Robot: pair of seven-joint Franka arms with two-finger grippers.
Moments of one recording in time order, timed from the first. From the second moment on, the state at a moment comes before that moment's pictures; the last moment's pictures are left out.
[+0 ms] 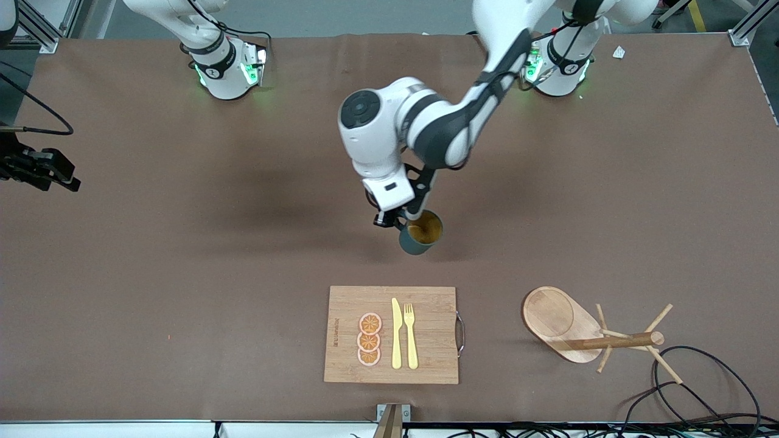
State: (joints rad) left arm -0.78 0.66 -0.01 -1.19 0.15 1.91 -2.03; right arm 0.03 0.02 -0.10 -1.57 0.01 1.64 -0.03
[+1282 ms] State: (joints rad) left arm -0.19 0.46 -0.01 -1.23 -0.72 1.84 -1.22; right arm 0.03 0.02 -0.10 -1.57 0.01 1.64 -0.03
